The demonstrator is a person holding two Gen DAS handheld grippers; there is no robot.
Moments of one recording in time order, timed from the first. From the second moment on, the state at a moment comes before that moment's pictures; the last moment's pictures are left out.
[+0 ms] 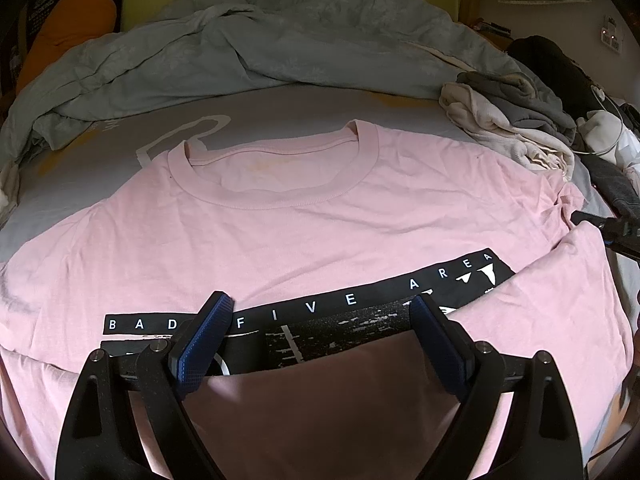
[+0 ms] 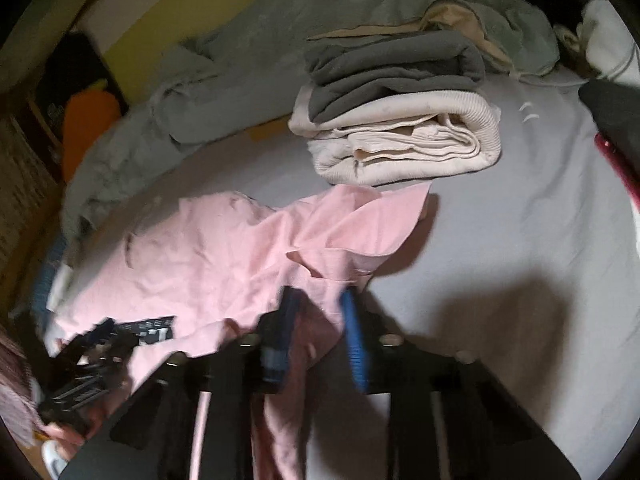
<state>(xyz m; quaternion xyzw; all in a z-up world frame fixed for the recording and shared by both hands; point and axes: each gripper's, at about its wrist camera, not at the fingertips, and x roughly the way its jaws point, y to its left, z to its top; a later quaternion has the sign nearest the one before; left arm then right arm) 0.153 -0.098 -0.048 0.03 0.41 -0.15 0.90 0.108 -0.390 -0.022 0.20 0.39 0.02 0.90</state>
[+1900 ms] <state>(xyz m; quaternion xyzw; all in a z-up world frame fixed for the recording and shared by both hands) 0.153 -0.102 -0.051 0.03 0.41 -0.15 0.90 0.050 -0.469 -0.007 0.32 0.36 -0.06 0.88</state>
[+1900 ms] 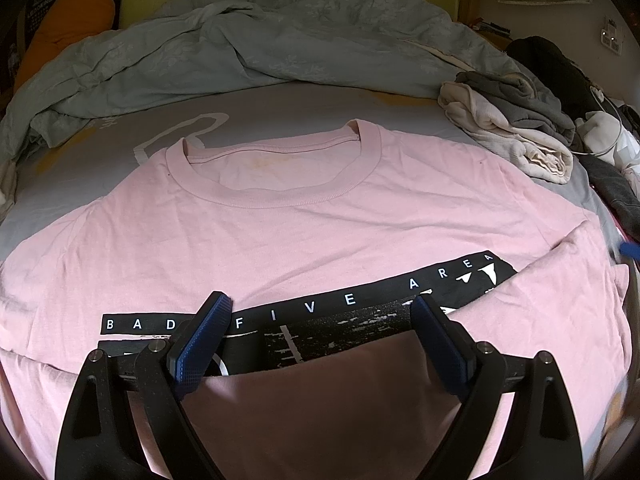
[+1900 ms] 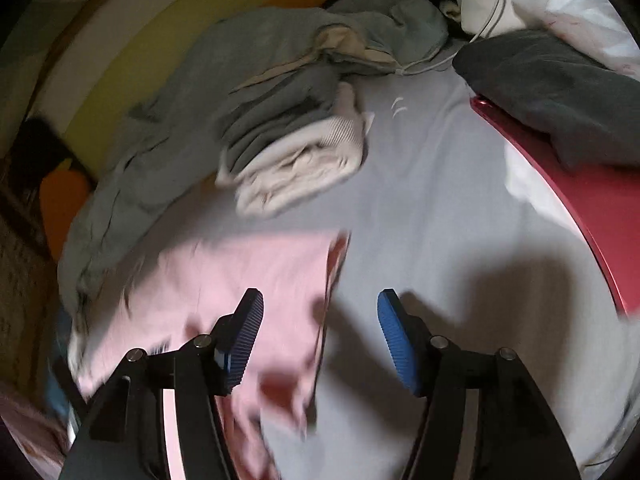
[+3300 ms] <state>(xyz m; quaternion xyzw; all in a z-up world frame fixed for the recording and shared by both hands) 0.045 0.176 0.042 -0.08 0.27 0.07 0.96 0.043 -0.280 0.064 0.09 0.24 0.02 0.97</state>
